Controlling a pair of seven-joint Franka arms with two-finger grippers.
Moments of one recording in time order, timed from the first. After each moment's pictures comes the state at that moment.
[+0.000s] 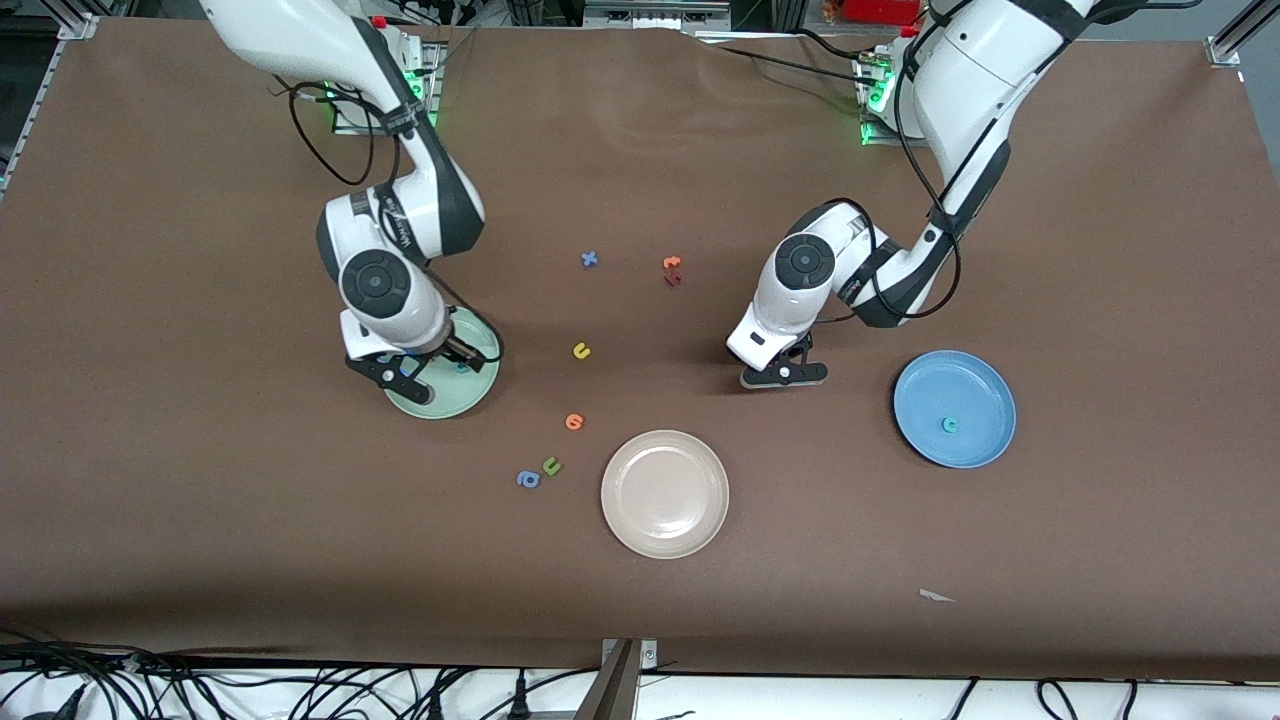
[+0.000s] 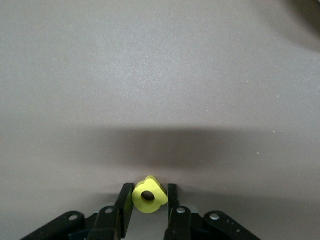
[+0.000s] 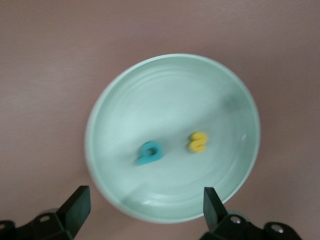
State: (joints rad) left arm -0.18 0.63 -0.36 -1.95 0.37 2.51 -0.87; right arm 0.54 0.46 -0.11 -1.83 0.00 2.17 0.94
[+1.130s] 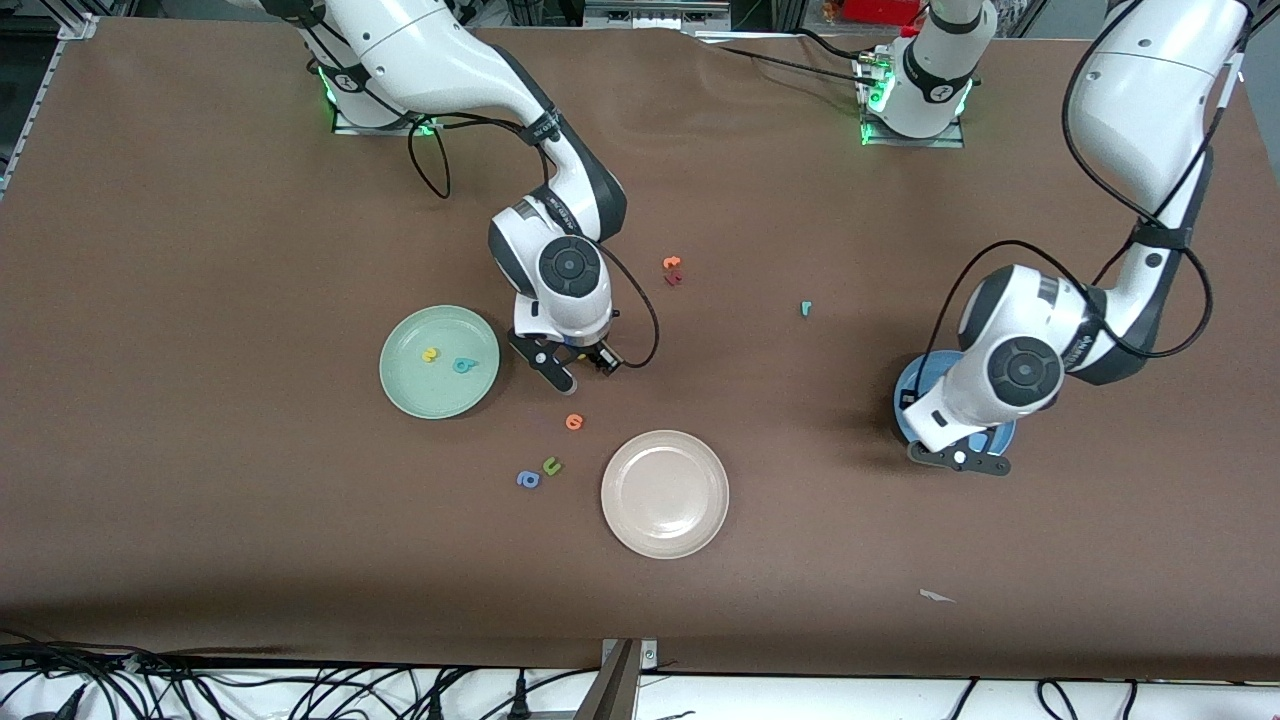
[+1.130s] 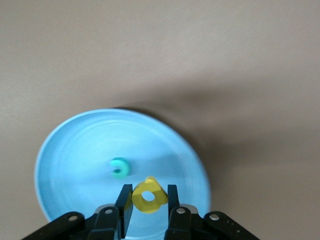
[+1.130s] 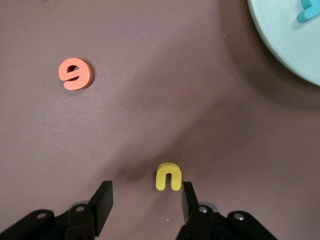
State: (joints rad) left arm 0.18 0.63 -0.35 -1.69 0.39 2.10 -0.11; right arm 0.73 0.76 -0.04 -1.54 0.02 2.25 1.44
